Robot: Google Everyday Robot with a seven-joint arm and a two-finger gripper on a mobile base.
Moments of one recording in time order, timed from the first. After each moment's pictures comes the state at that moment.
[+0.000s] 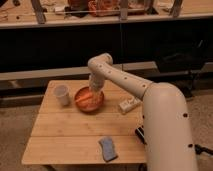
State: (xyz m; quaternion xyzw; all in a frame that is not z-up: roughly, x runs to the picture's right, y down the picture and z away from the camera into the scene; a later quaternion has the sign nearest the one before) arm -0.069 0.020 0.890 -0.28 -0.17 -0.18 0.93
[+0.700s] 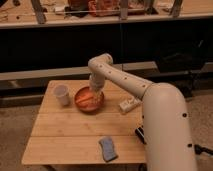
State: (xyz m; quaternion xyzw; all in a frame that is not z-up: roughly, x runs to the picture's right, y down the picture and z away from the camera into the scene) arm -0.068 0.021 0.893 -0.28 -0.17 -0.18 0.93
